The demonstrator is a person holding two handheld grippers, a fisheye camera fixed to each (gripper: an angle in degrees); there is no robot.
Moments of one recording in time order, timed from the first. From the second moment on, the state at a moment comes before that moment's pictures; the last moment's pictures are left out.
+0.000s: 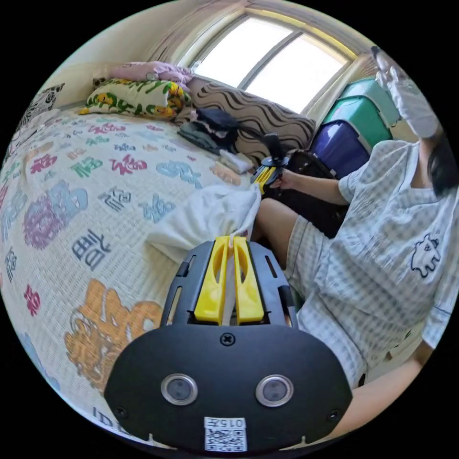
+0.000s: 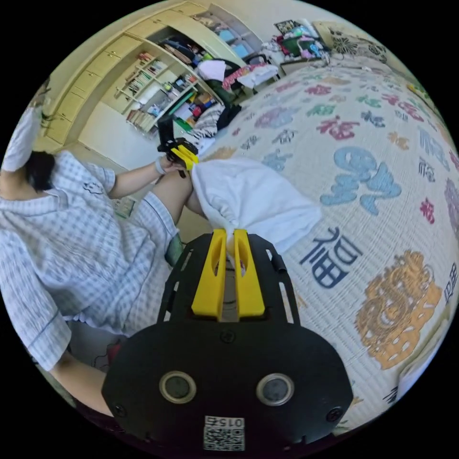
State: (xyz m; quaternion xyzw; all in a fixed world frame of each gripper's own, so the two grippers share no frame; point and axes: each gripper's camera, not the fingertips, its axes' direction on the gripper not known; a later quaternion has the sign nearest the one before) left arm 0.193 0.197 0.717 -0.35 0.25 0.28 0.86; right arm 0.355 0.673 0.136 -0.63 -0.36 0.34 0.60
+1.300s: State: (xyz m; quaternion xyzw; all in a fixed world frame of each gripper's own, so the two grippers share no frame) left arm 0.171 0.274 0.756 -0.33 0.10 0.05 0.94; right arm 0.333 0.812 0.171 -0.63 -0.13 0.52 0.55
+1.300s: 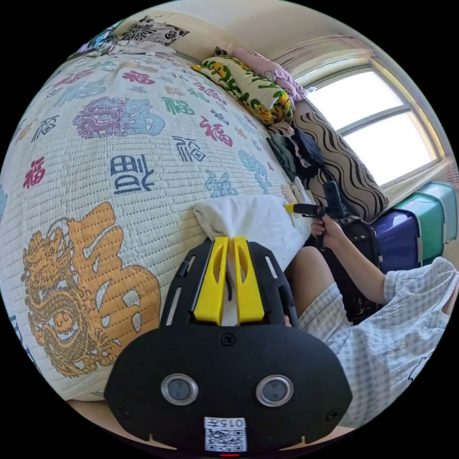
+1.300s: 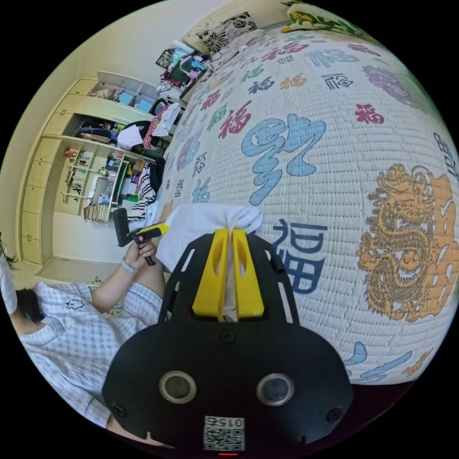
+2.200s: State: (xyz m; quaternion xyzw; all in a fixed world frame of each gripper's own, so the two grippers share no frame) left arm 0.155 0.312 0.772 -0.36 0.14 -0.01 0.92; right arm 0.349 0.852 0.068 -0.63 -0.21 0.54 0.51
